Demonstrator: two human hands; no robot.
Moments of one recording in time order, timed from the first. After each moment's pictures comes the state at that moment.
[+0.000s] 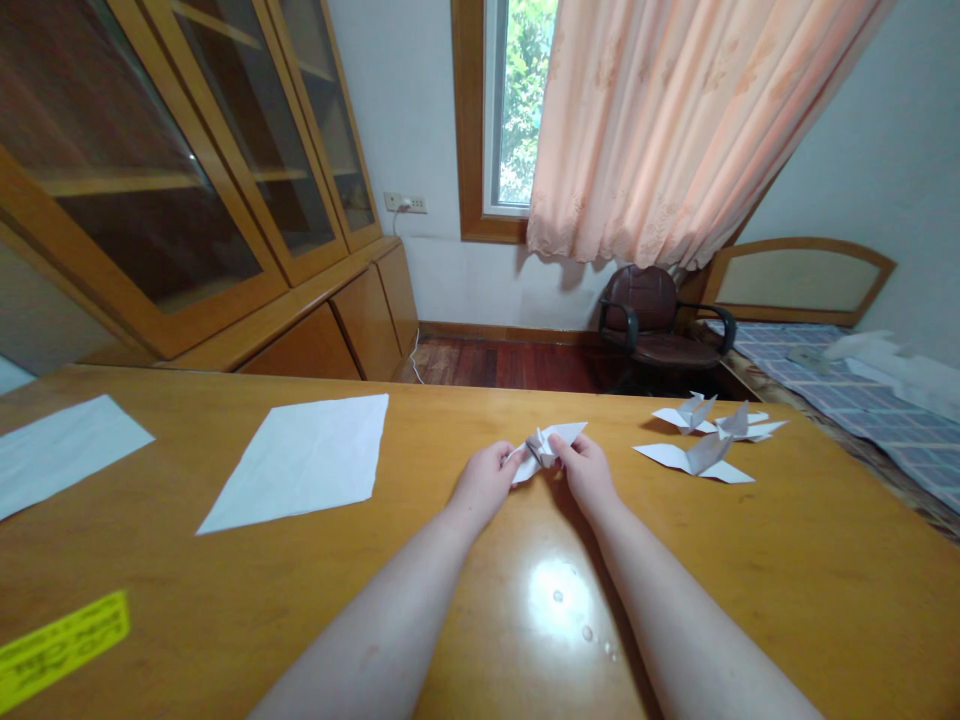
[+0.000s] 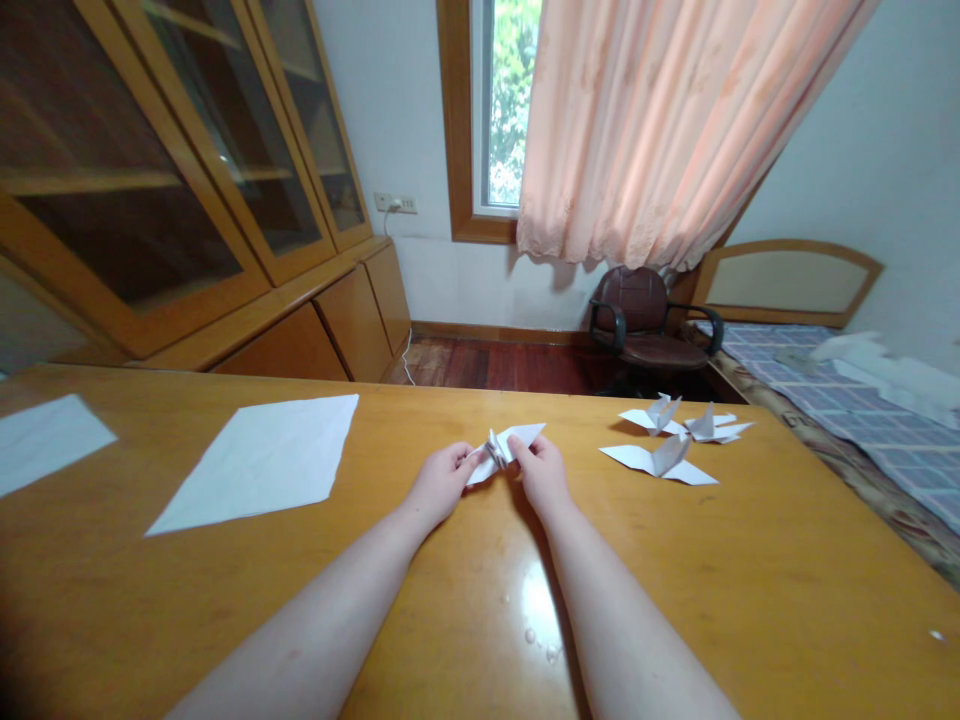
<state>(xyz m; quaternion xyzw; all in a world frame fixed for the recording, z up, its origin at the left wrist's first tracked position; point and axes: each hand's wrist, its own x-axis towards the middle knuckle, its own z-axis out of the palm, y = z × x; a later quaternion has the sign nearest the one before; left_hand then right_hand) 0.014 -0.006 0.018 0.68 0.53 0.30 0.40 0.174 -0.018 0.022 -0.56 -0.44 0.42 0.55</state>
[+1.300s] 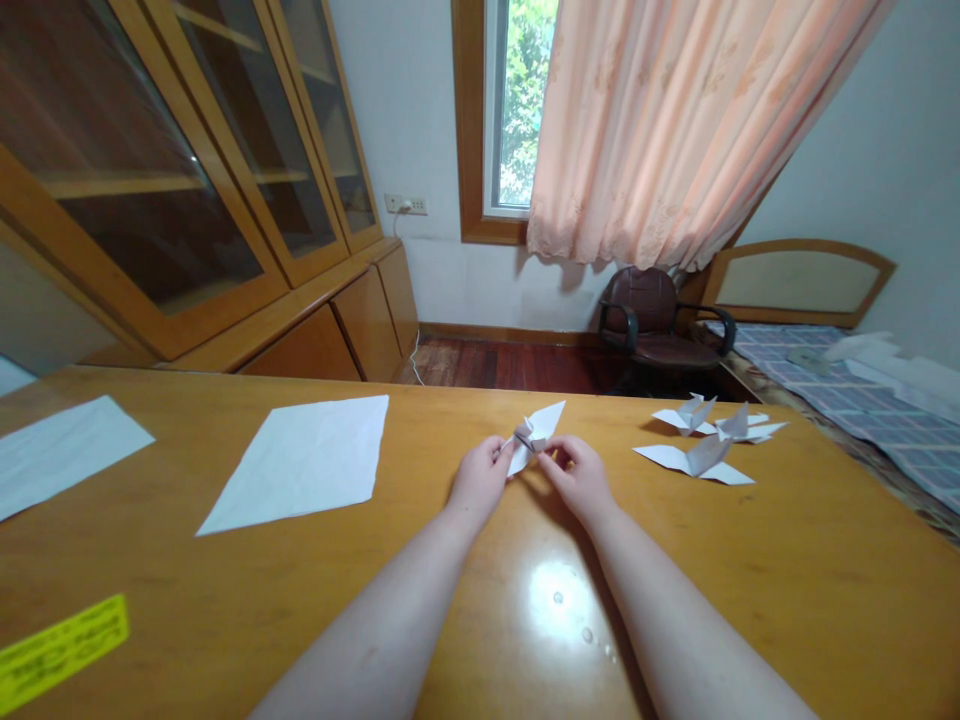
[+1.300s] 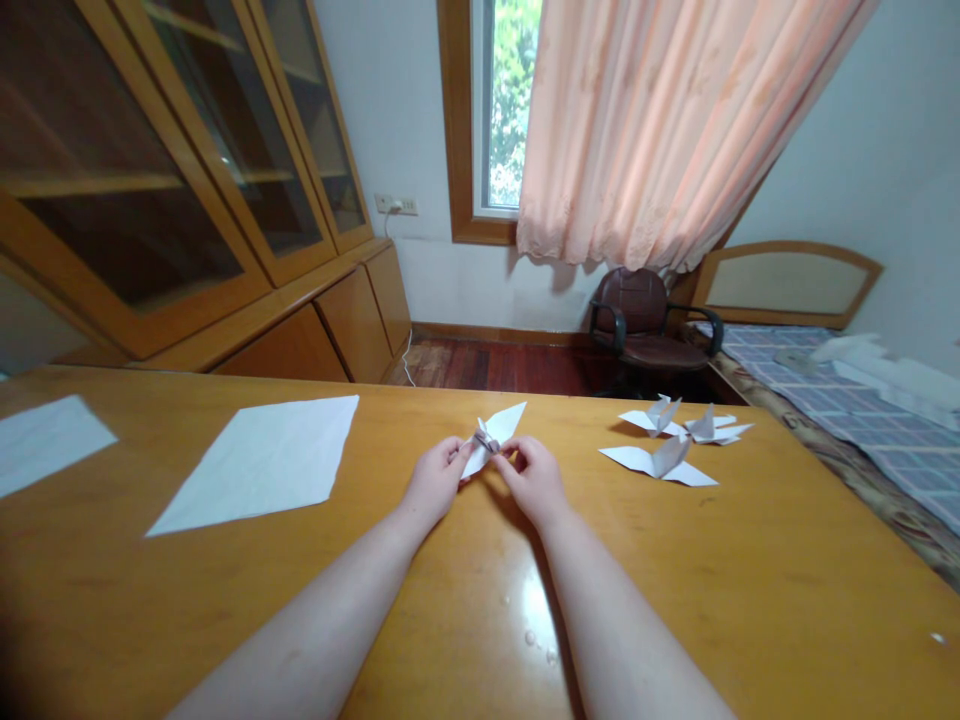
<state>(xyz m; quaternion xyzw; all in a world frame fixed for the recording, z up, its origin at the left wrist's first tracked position) 0.011 -0.004 0.015 0.65 0.53 0.37 0.40 0.174 -0.026 0.020 -0.56 -0.66 0.20 0.46</state>
